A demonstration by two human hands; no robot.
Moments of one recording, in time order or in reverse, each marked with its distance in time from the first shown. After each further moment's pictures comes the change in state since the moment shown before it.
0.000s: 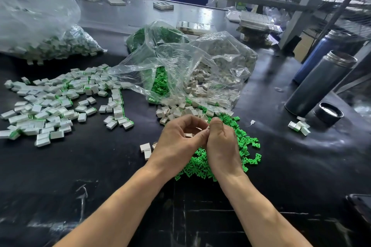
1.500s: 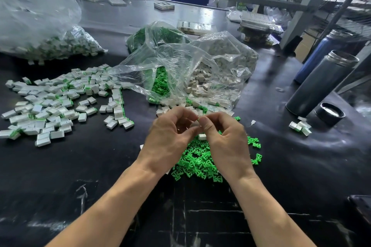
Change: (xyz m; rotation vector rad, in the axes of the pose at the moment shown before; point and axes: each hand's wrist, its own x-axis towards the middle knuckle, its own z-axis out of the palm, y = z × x) left_hand 0.005 -0.003 -0.017 0.214 0.087 0.110; right_hand 0.002 0.001 -0.015 -0.051 -0.051 -0.281
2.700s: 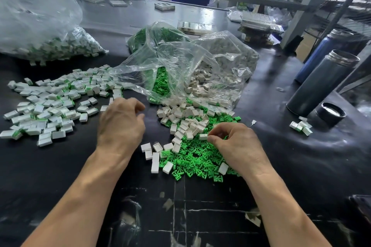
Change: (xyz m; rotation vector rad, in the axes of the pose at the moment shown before) left_hand 0.019 -0.019 -0.070 0.812 0.287 -0.178; right_hand 0.010 0.004 -0.034 -0.562 -0.161 0.217
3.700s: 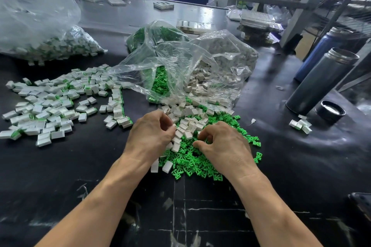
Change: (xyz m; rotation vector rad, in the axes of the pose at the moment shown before) left_hand -0.018 0.029 0.033 -0.244 -0.208 -0.023; right_hand -0.004 -0.019 0.020 -0.270 -0.049 -0.073
